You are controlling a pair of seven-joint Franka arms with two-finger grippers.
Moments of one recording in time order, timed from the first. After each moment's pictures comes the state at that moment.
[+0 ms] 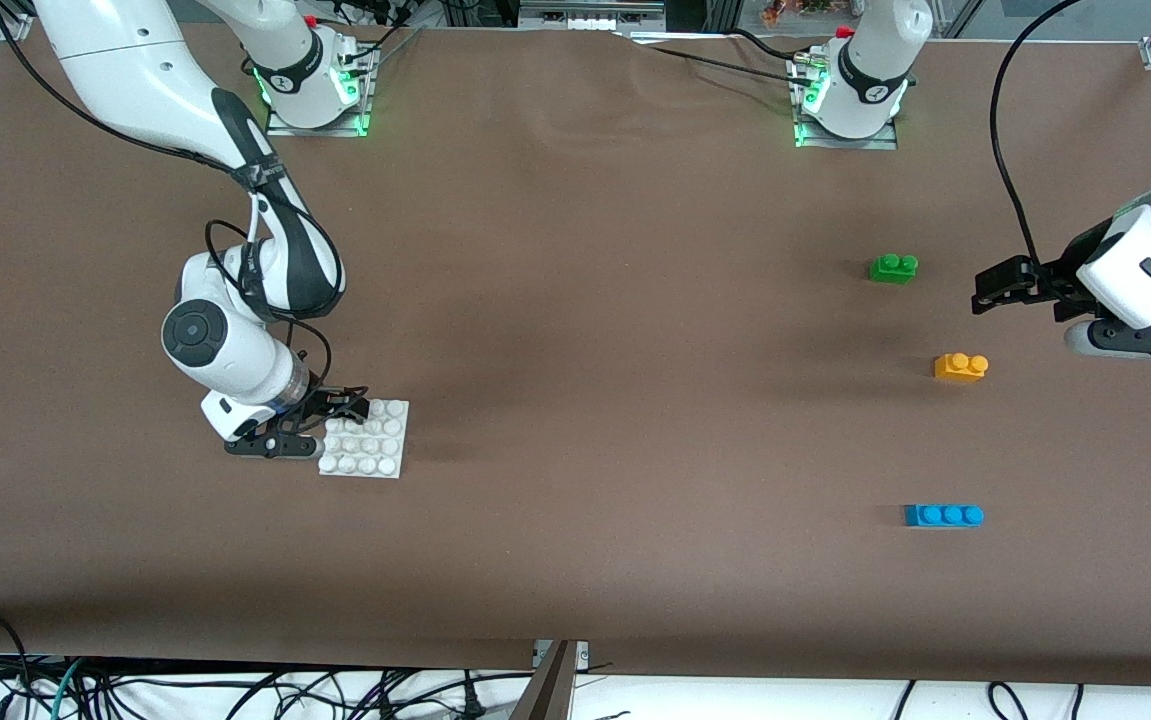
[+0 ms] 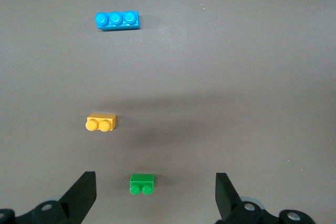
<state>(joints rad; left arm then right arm) -0.08 0.17 0.05 -1.51 -0.05 1.60 0.02 0.18 0.59 0.03 -1.79 0.01 2.43 0.24</state>
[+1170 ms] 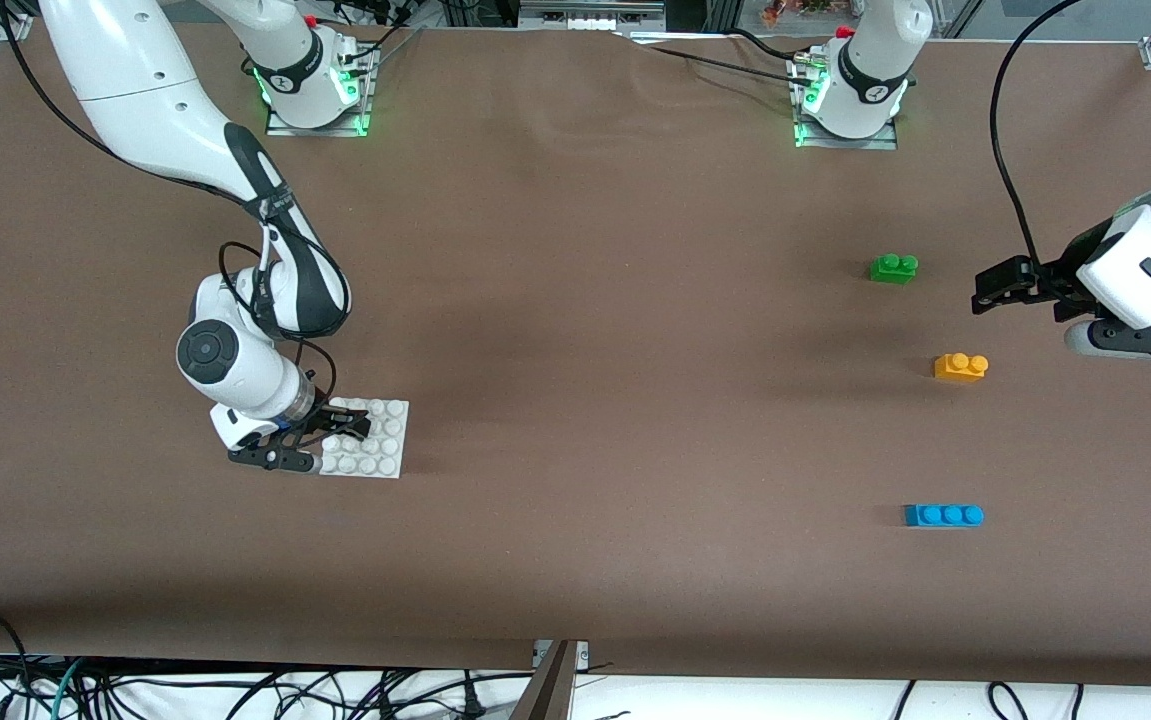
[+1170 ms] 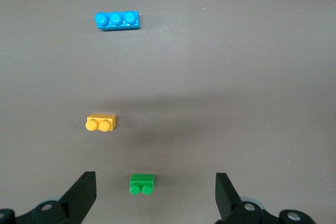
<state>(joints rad) -0.08 0.17 0.05 -1.51 -0.05 1.60 0.02 0.18 0.68 0.03 -1.75 0.01 2.50 0.33</state>
